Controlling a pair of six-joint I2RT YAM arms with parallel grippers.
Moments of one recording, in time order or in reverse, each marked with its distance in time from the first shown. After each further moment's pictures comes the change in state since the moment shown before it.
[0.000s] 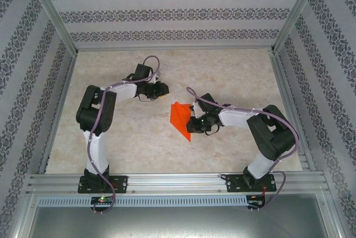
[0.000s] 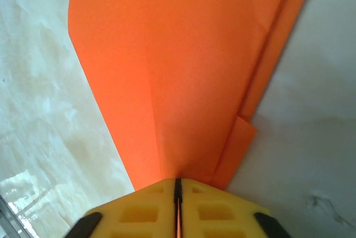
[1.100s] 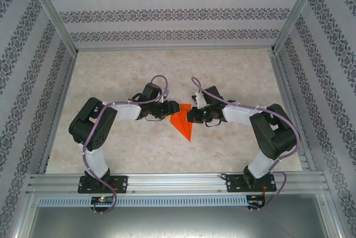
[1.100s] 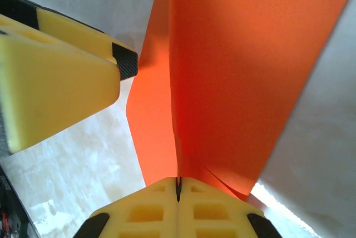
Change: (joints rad) left arm -0.198 -0.167 -0.335 0.246 -0.027 -0.220; right arm -0.090 0.016 0.036 0.133 -0.069 -0.018
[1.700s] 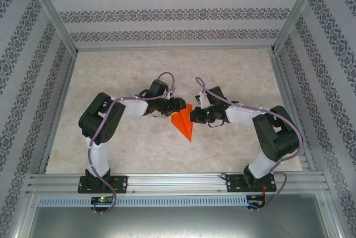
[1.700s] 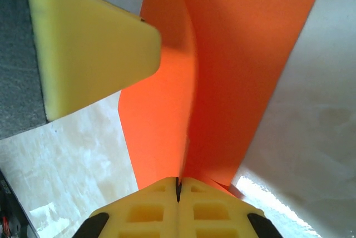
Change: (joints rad) left arm -0.023 0.126 0.138 0.000 0.023 -0.003; right arm -0.031 -0.031 -0.033 0.000 -0.003 0.000
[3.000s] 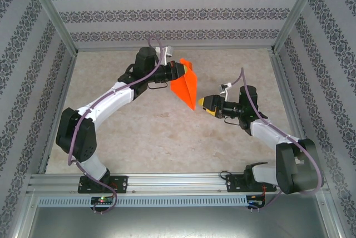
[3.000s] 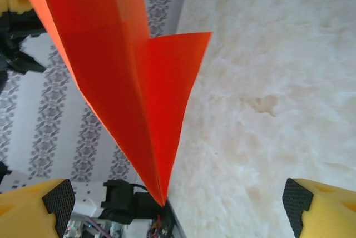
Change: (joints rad) left arm 0.032 -0.298 0.280 -0.093 -0.007 0.081; right arm -0.266 -0.364 -0.253 0.481 -0.494 0.391
